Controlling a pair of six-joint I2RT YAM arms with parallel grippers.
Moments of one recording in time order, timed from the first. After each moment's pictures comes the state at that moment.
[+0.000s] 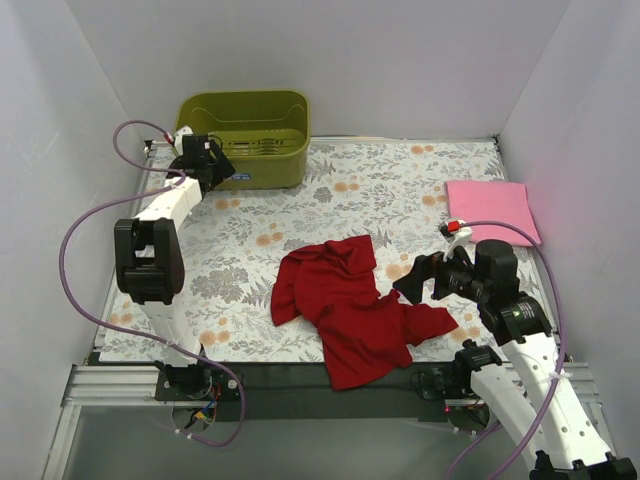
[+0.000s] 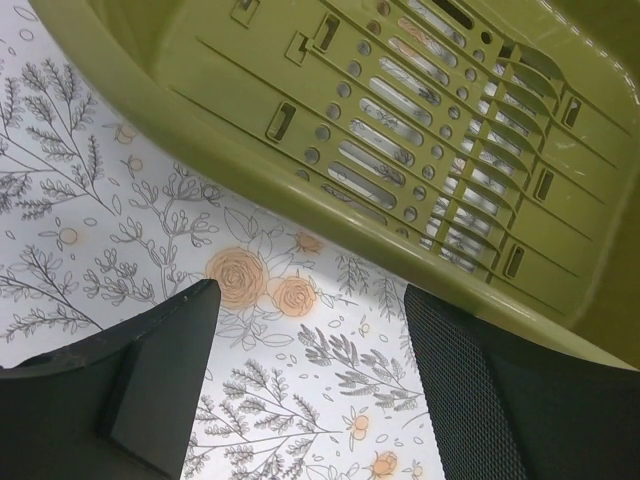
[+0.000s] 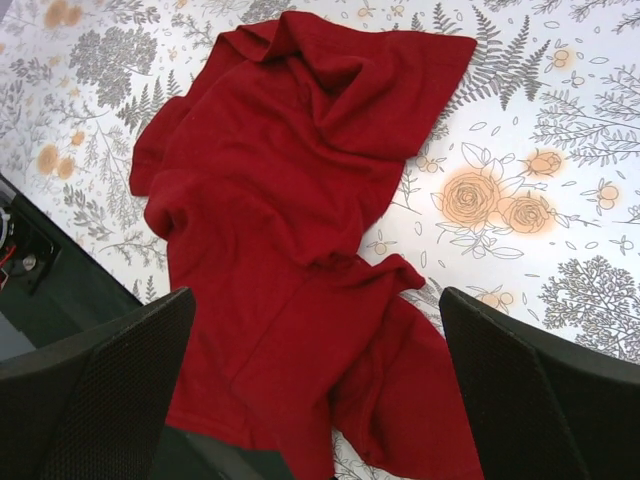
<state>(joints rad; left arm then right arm) -0.03 1.90 1.44 -0.19 -0.20 -0.56 0.27 0.57 0.64 -0.59 -0.49 0.16</state>
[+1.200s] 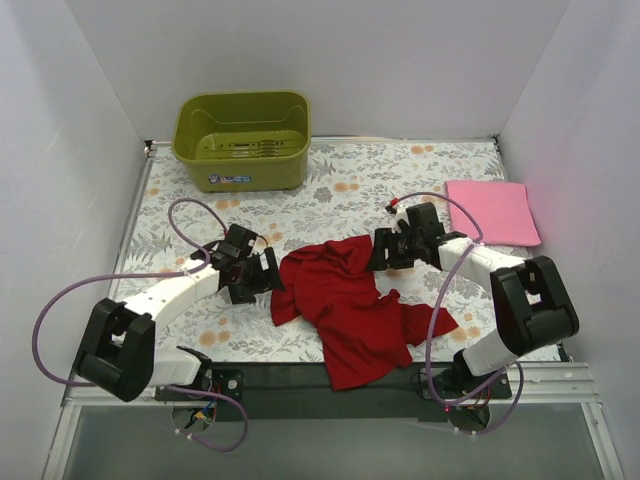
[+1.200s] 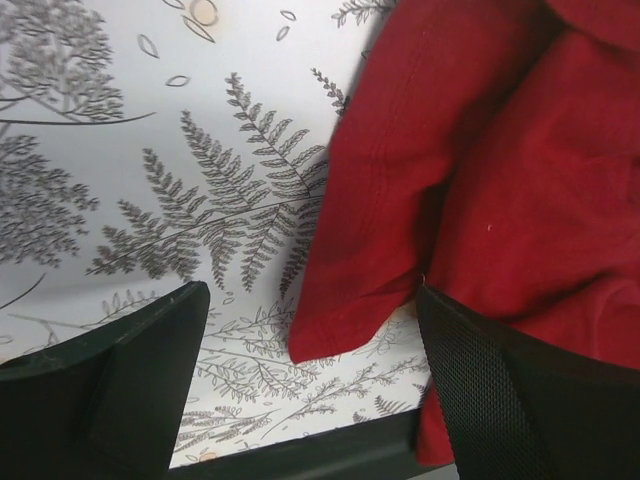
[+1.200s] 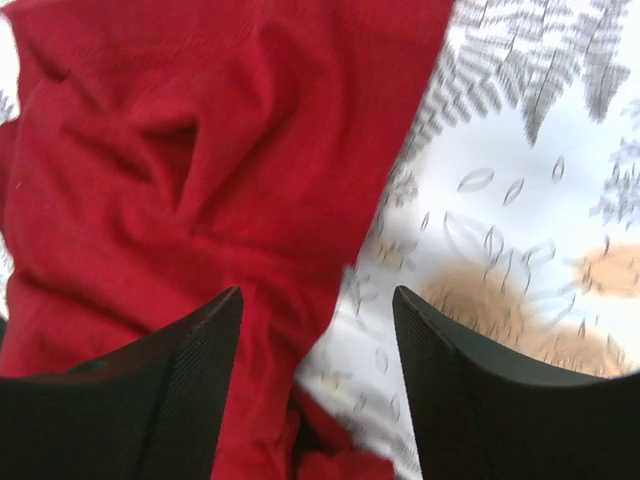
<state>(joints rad) -0.43 1.27 0.70 -0.54 0.12 -0.72 0.37 1.48 0.75 -0.18 -0.43 0.26</state>
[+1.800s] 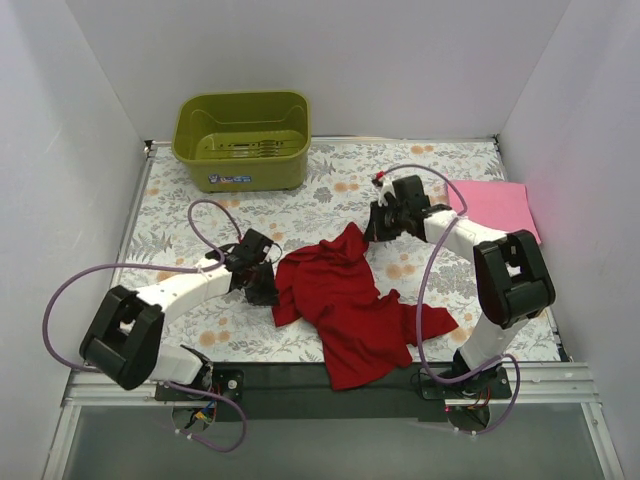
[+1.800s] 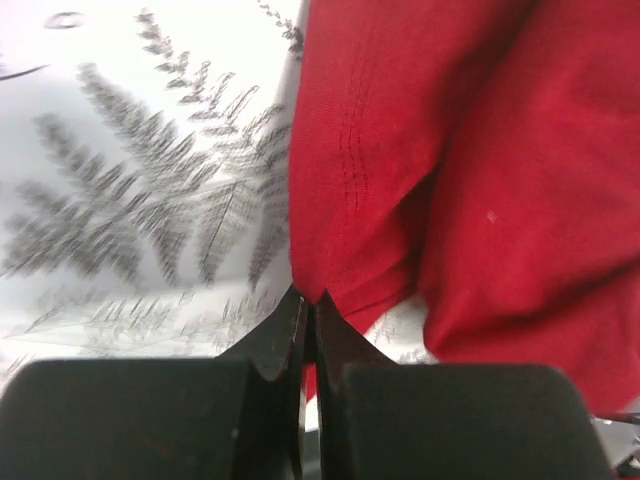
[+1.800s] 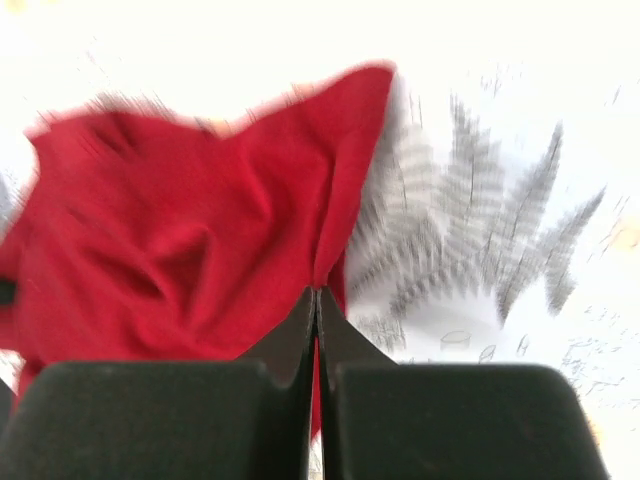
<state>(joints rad) -0.55 1.40 0.70 -0.50 0.12 -0.76 0.39 1.71 0.98 -0.16 -0.42 0.24</state>
